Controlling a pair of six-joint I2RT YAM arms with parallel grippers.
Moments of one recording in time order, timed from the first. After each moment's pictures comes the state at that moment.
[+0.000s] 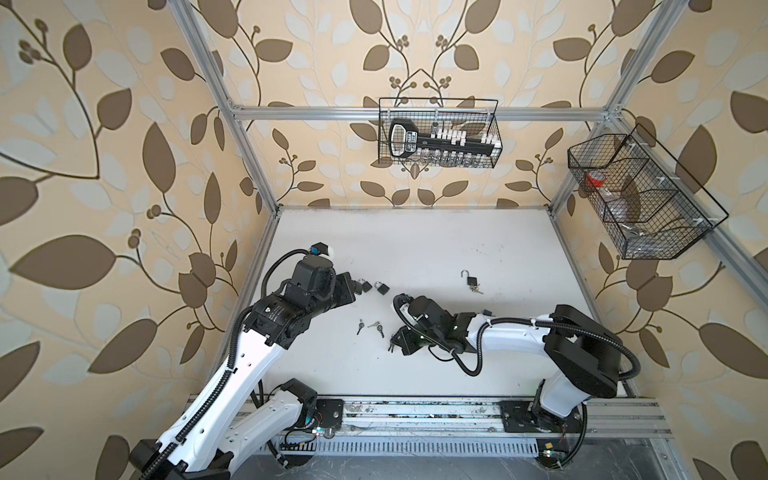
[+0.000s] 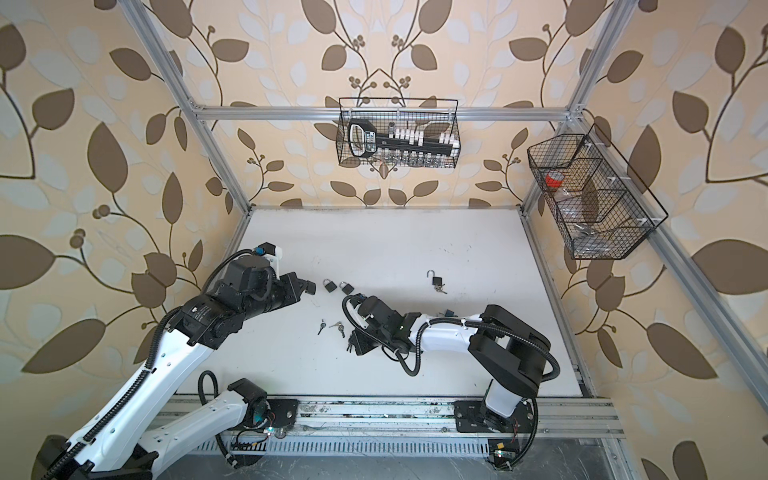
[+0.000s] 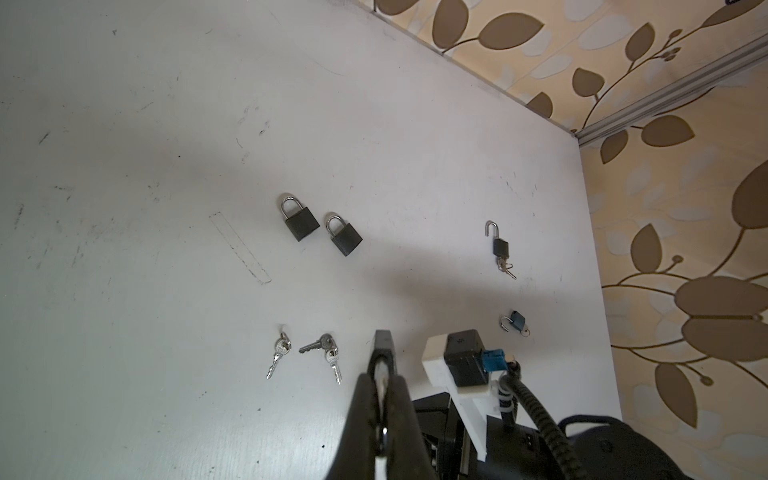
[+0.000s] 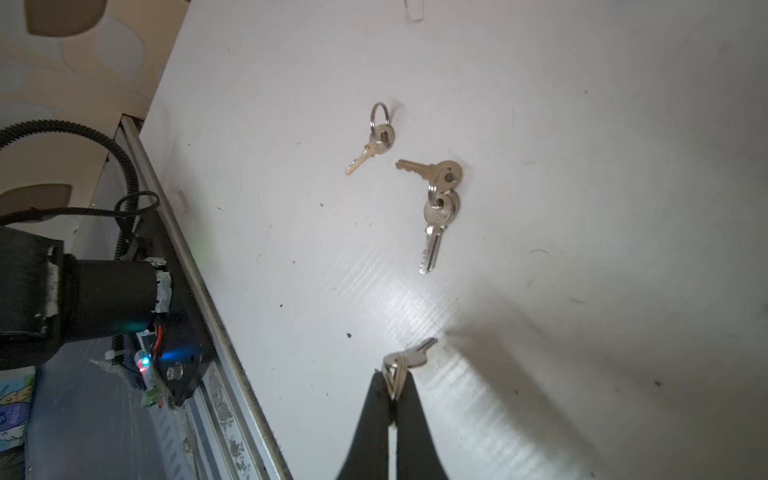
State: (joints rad) left arm -0.44 0.88 1.02 -0.82 0.02 -0.70; right arm 0.99 1.69 0.83 0.02 -0.19 0.55
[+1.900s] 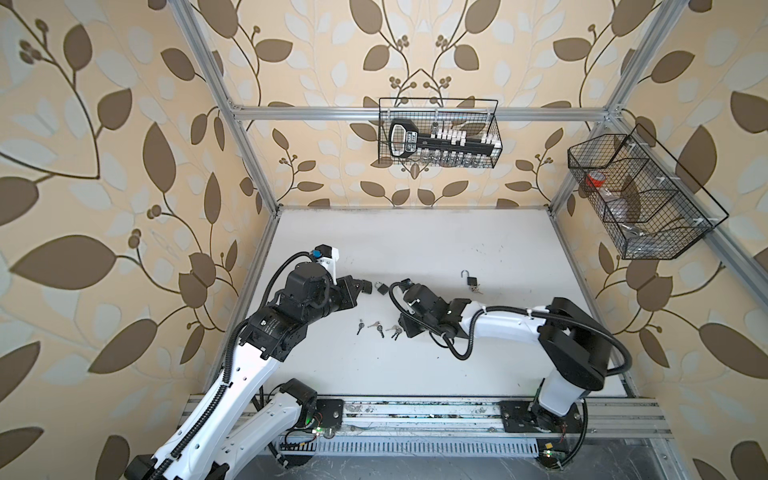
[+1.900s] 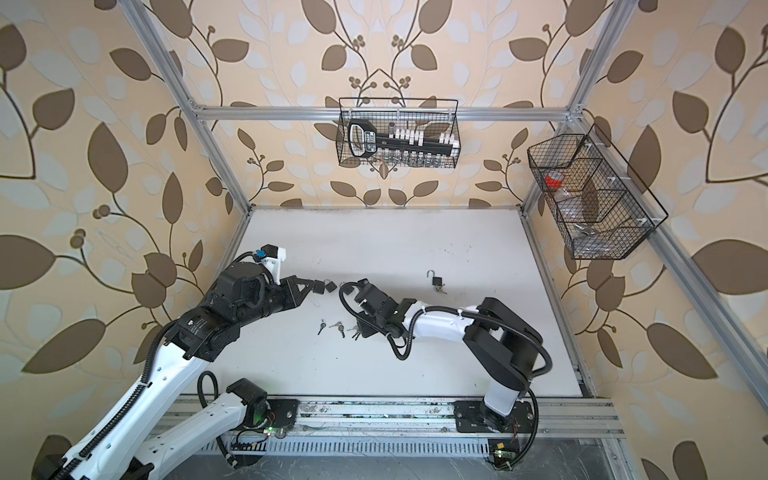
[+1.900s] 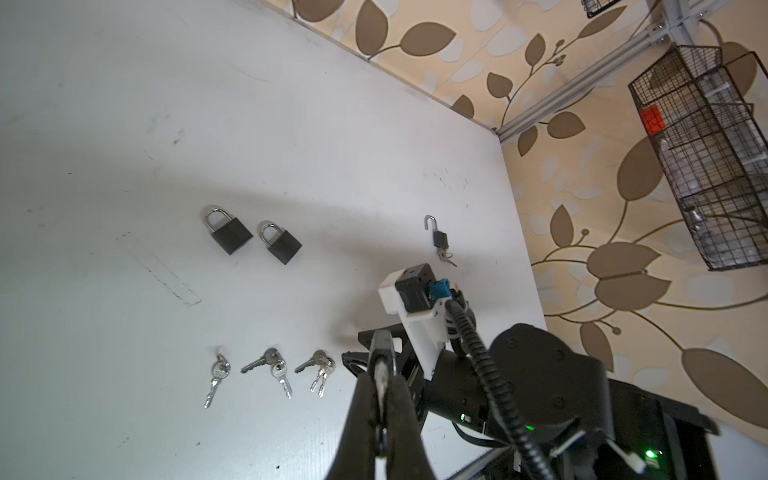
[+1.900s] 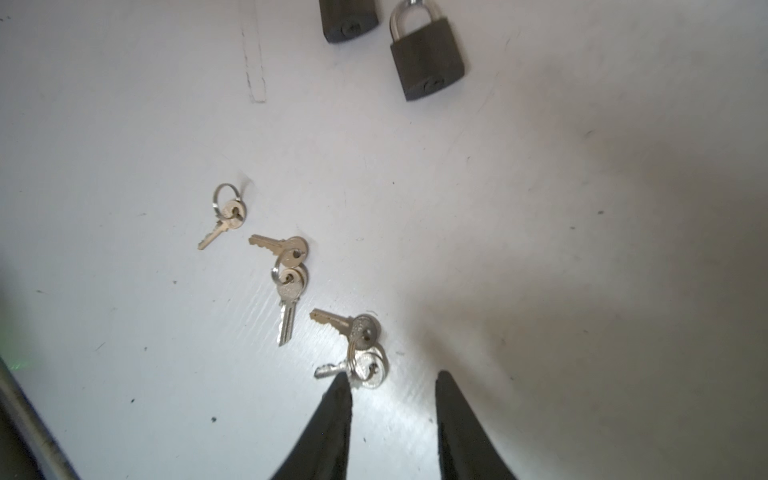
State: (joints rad) left arm -0.44 0.80 0.91 -0.64 0.22 -0.69; right arm 0.94 1.63 0.94 -0.18 0.11 0.46
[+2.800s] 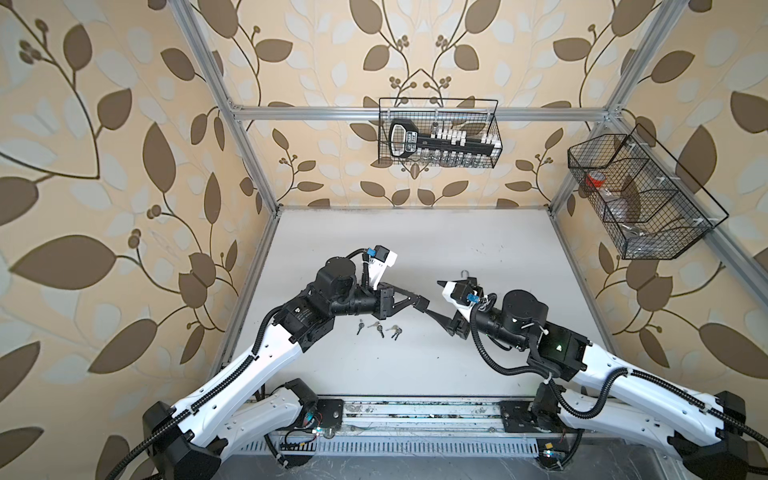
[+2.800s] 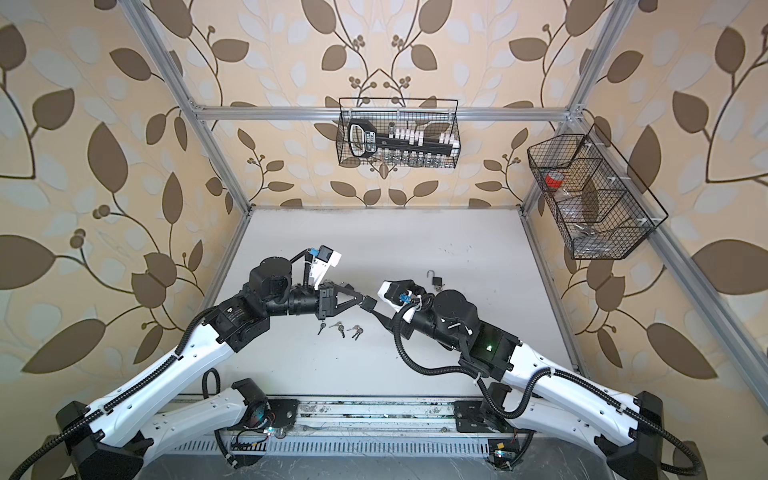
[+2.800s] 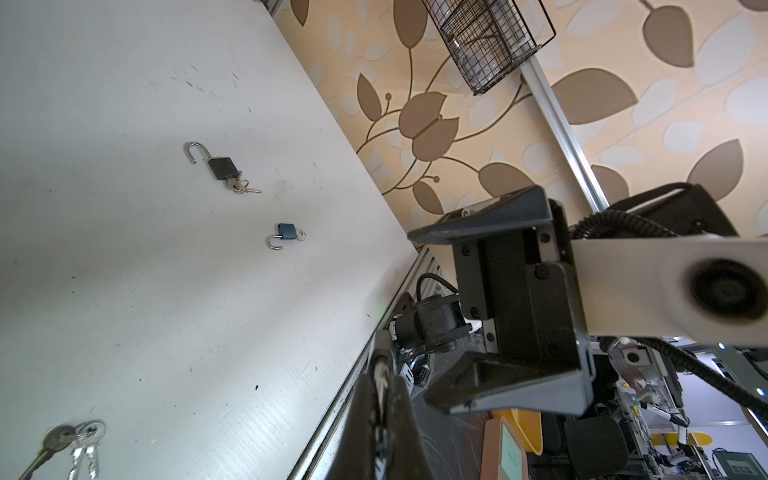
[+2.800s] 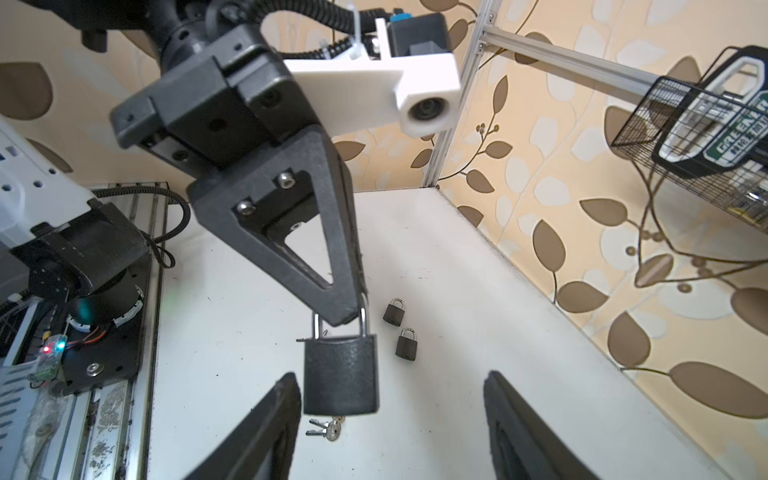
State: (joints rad) left arm -0.63 0.95 0.89 -0.29 0.63 -0.64; right arm 0.99 0.88 0.76 -0.06 0.04 -0.30
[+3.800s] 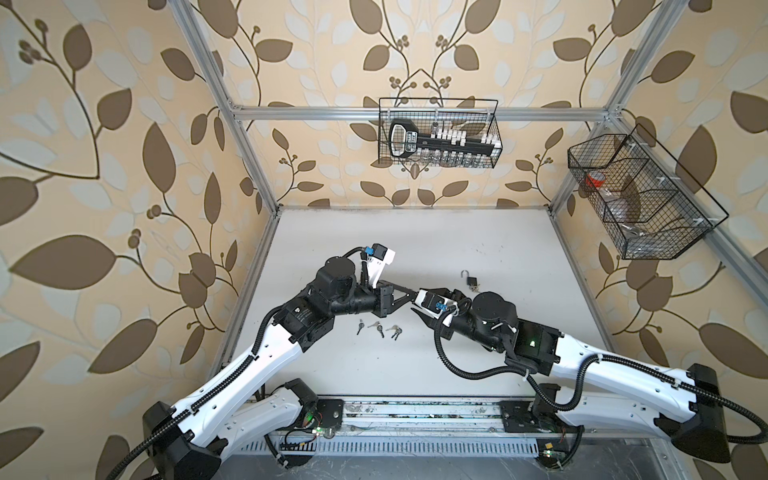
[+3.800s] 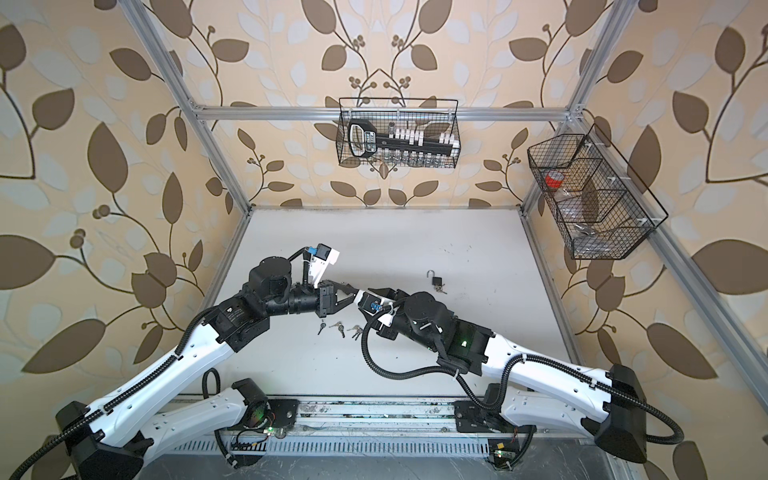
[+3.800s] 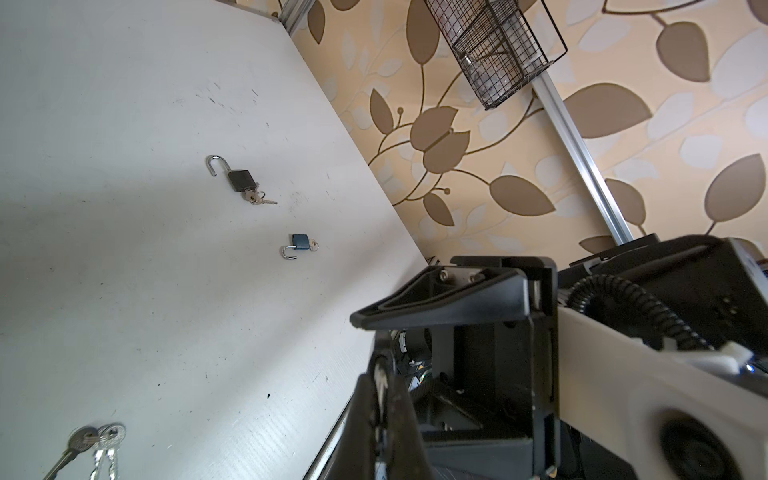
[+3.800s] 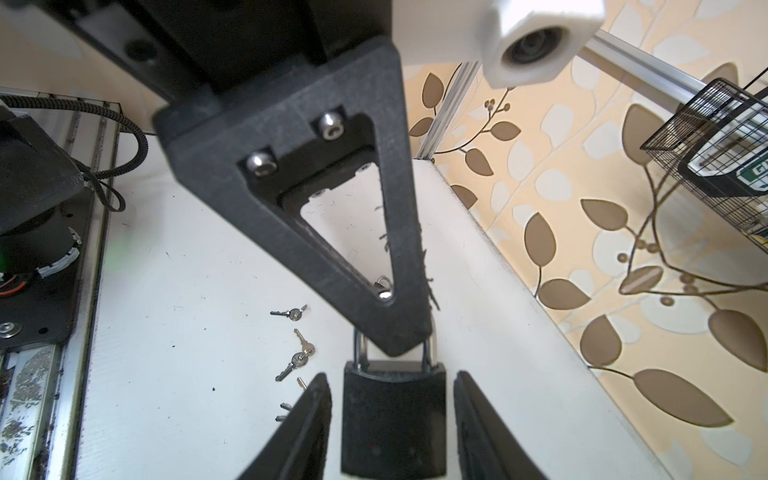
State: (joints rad) left arm -0.64 0.95 0.89 -0.29 0.59 -0.64; right arm 1.06 1.03 0.79 -0.03 0.18 -0.39
